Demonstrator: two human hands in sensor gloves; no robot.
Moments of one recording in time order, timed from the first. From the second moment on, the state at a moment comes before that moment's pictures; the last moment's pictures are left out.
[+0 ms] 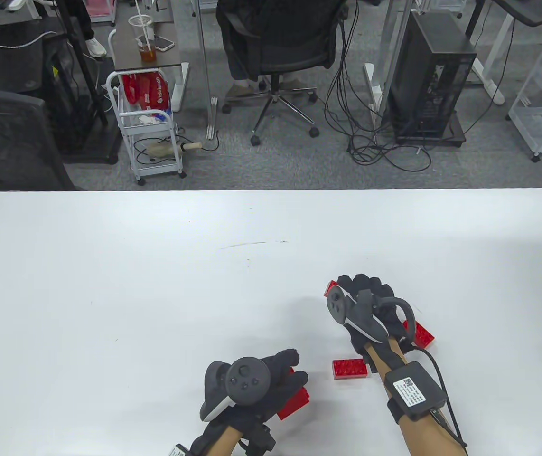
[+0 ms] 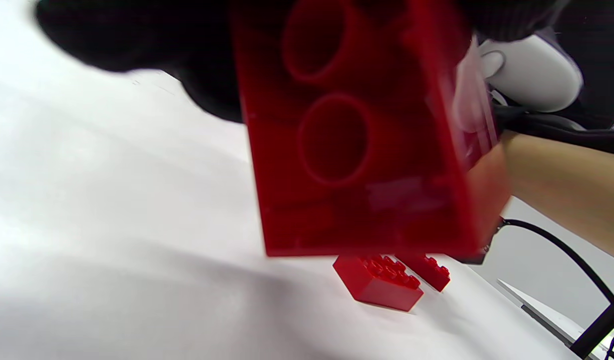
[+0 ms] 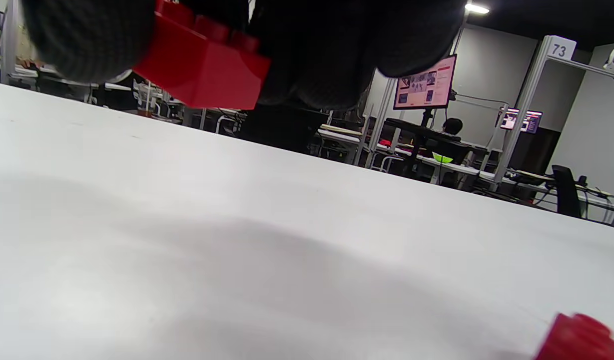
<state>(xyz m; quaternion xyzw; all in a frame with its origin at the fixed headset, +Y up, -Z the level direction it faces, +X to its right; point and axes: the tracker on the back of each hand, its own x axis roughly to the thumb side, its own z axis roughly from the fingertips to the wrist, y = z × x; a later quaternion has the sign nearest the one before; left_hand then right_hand) -0.076 -0.720 -0.254 -0.01 -0.21 0.30 0.93 0.146 -0.713 -0.387 0.01 0.05 -0.99 0.10</state>
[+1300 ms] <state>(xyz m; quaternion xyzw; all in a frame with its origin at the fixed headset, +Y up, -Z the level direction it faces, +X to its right) -0.076 -0.719 -0.257 -0.02 -0.21 0.30 0.93 0.164 -0.755 -0.468 0.13 -0.10 -0.98 0.14</state>
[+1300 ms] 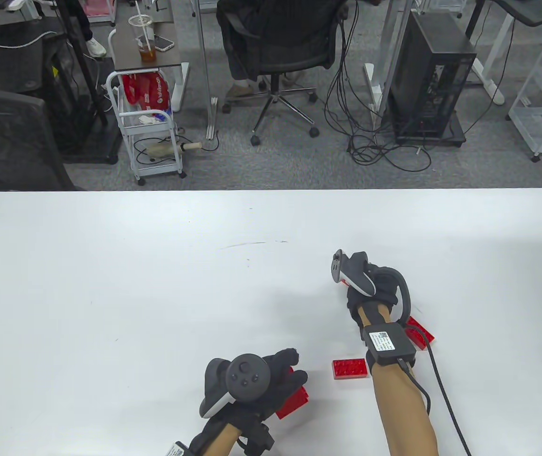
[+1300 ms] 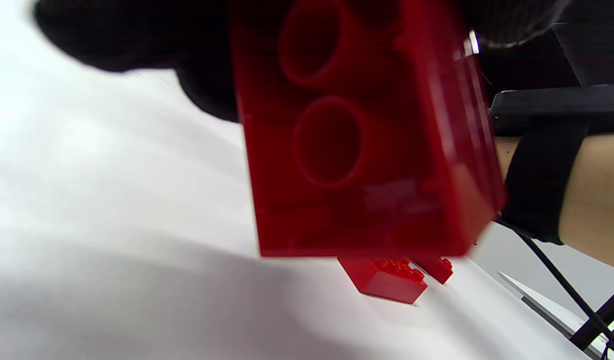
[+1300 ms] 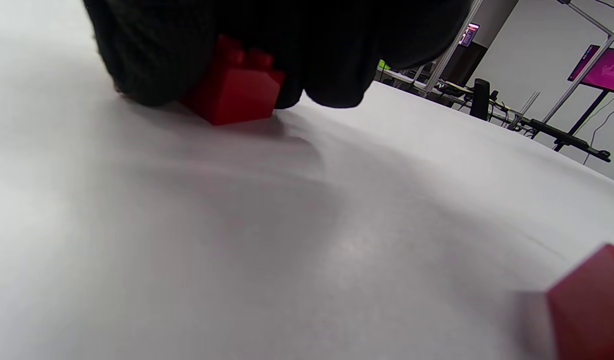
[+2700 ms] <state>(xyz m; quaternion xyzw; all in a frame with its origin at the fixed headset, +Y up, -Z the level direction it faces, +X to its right) -0.088 -0.725 -0.264 -0.03 -0.18 0.35 0.92 0.164 -0.685 -0.277 -0.12 0.18 -0.98 -0.03</state>
